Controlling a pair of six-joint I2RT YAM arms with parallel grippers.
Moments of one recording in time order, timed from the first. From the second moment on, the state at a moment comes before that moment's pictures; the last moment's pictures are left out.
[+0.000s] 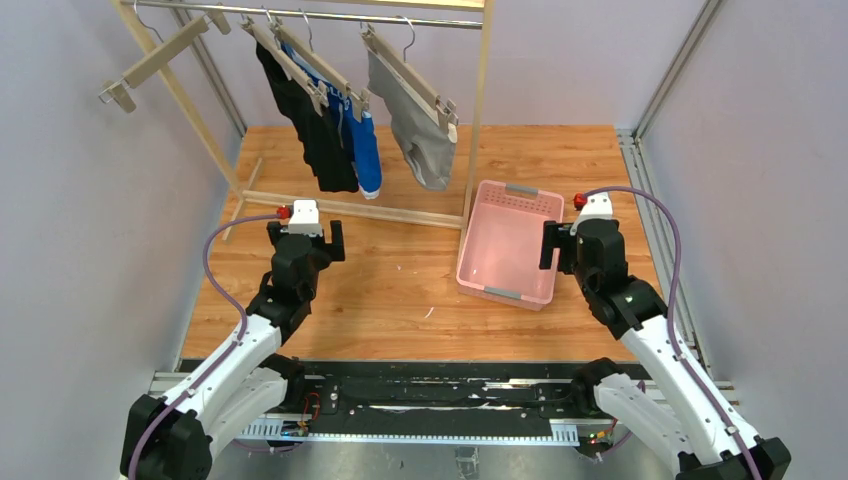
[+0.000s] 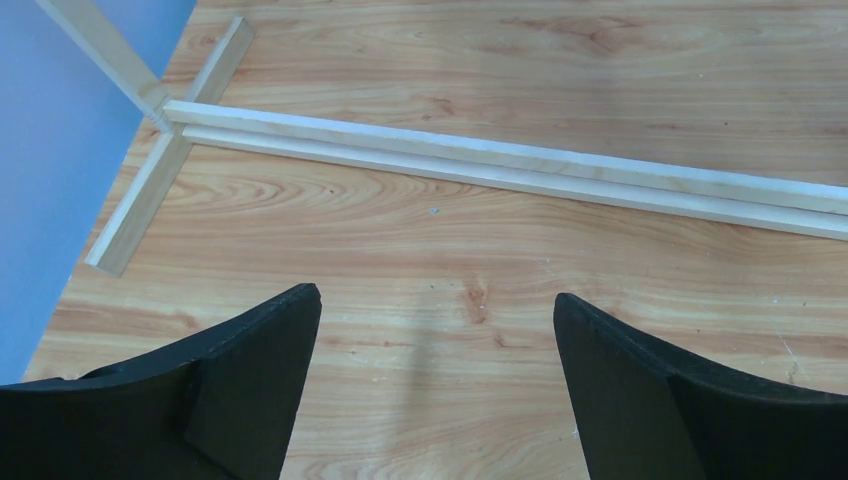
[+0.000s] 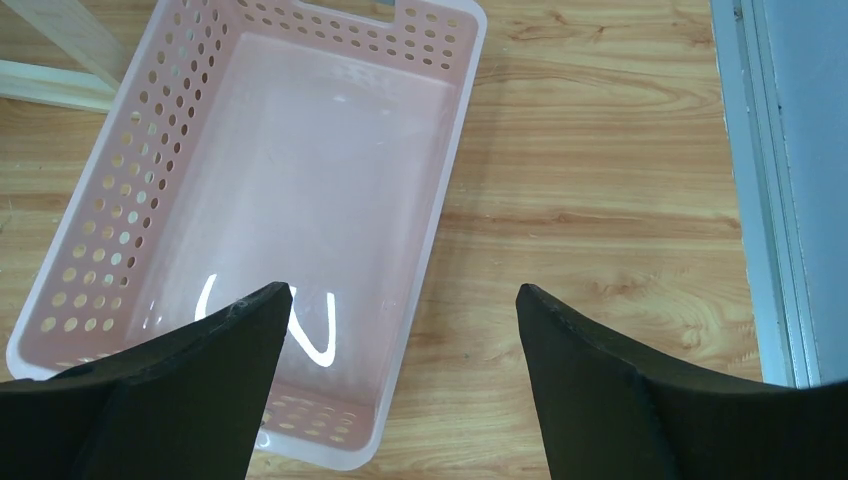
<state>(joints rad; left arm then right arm) -0.36 0.82 0.41 0.18 -0.48 -0.03 0.39 0.76 0.73 -0.49 0.35 0.15</state>
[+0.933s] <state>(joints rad) -0.63 0.94 0.73 -0.01 -0.48 0.02 0.39 0.69 0.71 -0.47 0.25 0.15</state>
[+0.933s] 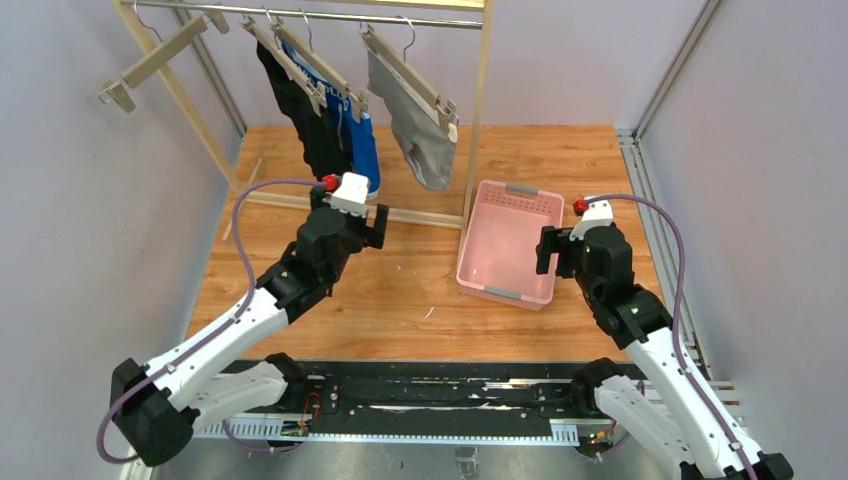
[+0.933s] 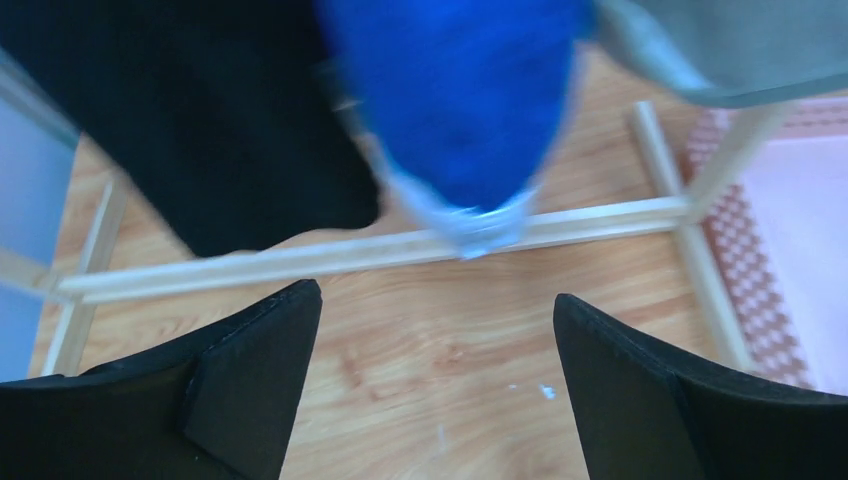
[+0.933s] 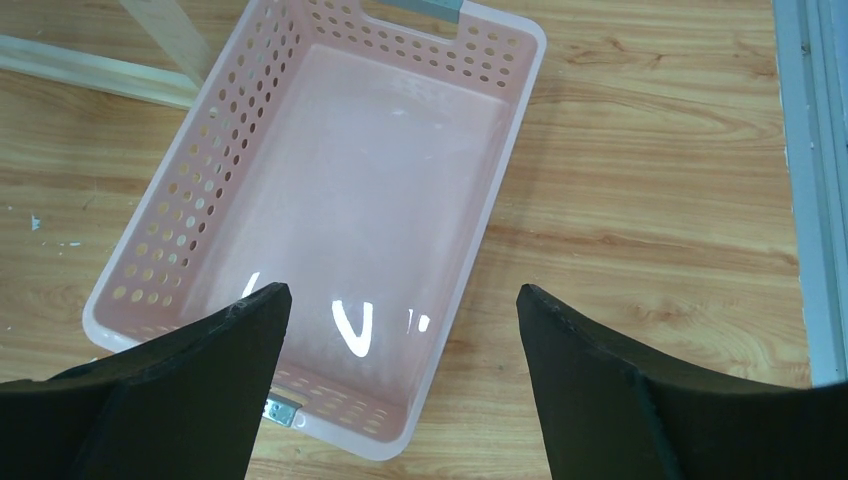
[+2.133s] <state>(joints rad) -0.85 1.31 2.11 -0.50 -0.77 0.39 0.39 0.72 0.68 -0.35 0.13 0.12</state>
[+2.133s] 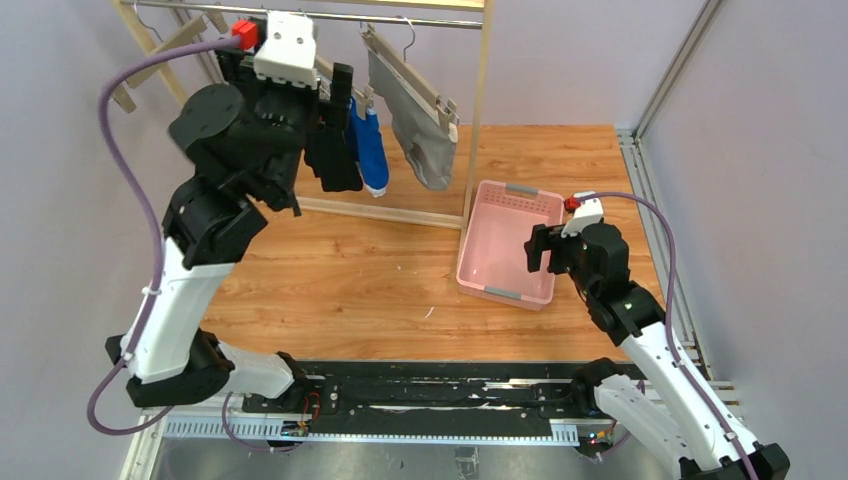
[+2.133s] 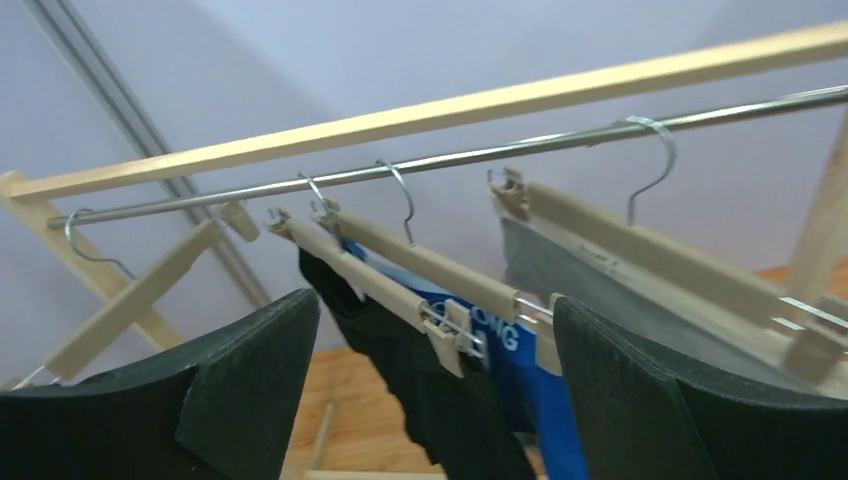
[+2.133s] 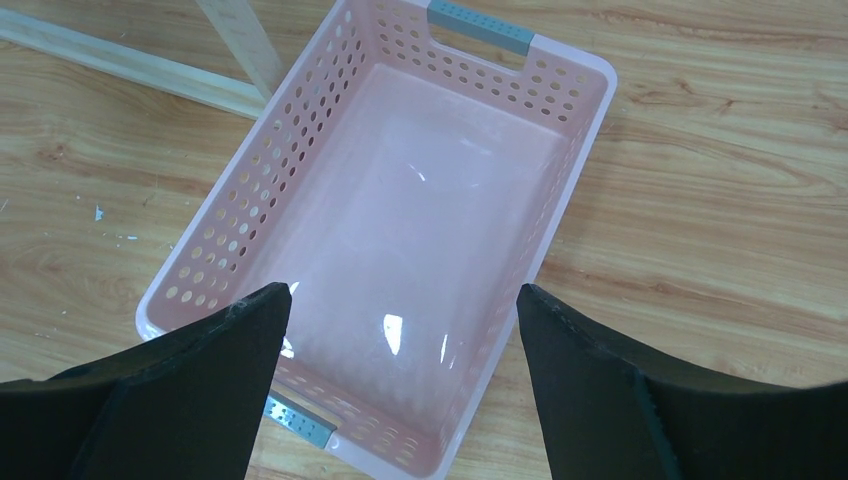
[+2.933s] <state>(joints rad) -0.24 1.51 2.31 -0.77 -0.27 0.08 0.39 0.64 0.70 -0.42 0.13 0.12</state>
